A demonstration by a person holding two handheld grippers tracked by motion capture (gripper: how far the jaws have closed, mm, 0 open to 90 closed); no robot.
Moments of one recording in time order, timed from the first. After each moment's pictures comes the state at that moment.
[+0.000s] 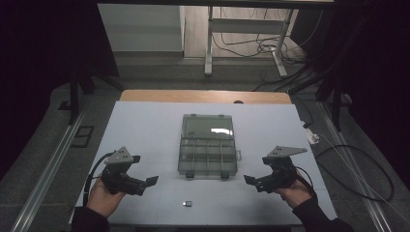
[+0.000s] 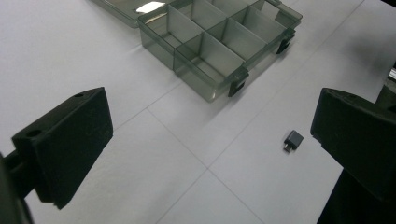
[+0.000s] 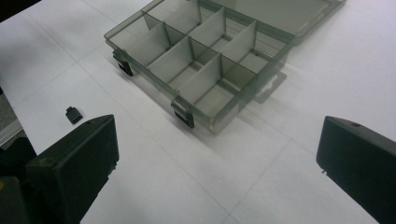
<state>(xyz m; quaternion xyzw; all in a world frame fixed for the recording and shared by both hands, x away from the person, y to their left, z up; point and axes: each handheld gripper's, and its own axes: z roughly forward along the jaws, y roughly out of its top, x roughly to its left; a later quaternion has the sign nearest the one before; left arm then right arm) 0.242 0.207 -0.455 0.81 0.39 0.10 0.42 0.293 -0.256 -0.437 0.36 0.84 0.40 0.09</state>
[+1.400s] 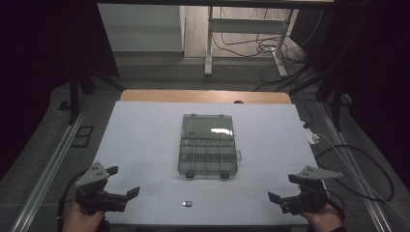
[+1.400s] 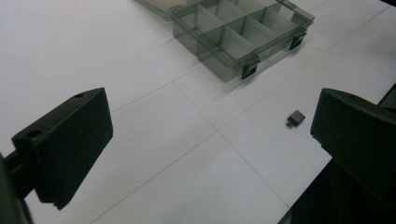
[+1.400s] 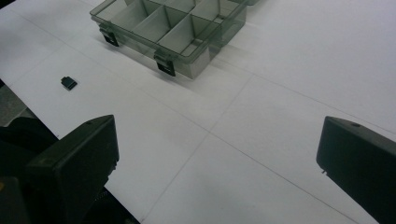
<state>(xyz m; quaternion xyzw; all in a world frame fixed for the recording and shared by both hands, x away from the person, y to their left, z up) 0.187 0.236 -0.447 0.78 0.44 0.15 0.42 0.237 -0.312 -0.432 0.40 0.82 0.39 0.12</state>
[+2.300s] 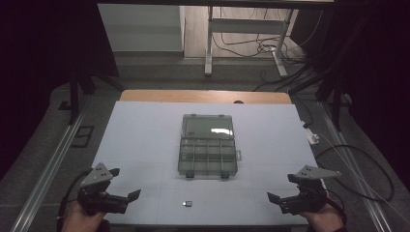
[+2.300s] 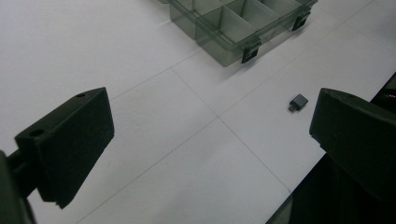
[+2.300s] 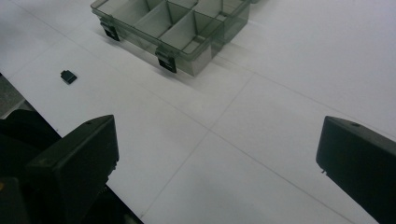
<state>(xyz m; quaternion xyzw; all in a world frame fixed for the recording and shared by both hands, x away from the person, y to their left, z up) 0.189 0.233 -0.448 0.80 0.43 0.14 0.40 0.238 -0.308 -0.429 0.40 0.83 0.38 0.12</state>
